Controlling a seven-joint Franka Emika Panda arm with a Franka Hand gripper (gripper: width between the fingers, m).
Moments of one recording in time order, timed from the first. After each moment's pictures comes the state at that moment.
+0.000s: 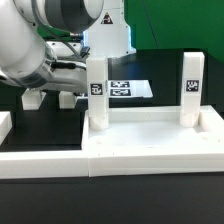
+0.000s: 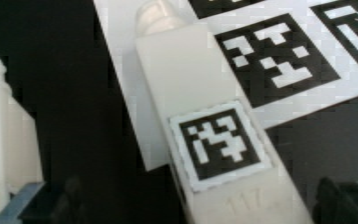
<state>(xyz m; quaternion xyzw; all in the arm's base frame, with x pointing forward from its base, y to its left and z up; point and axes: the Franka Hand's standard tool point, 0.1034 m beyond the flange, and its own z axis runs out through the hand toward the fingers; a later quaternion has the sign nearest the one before) 0.396 -0.127 0.018 -0.89 0.19 0.40 0.09</state>
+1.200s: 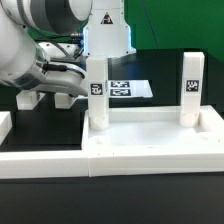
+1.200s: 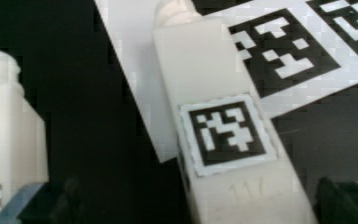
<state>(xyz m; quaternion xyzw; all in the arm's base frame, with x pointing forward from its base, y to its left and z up) 0.396 -0.131 0.015 -0.89 0.20 0.41 0.10</state>
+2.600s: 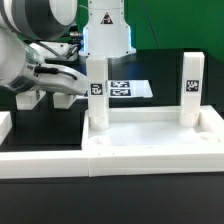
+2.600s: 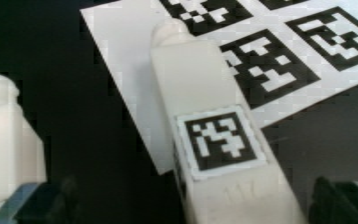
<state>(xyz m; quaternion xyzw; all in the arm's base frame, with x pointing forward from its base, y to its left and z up) 0.397 -0.133 0.019 -0.86 0.22 0.44 0.13</state>
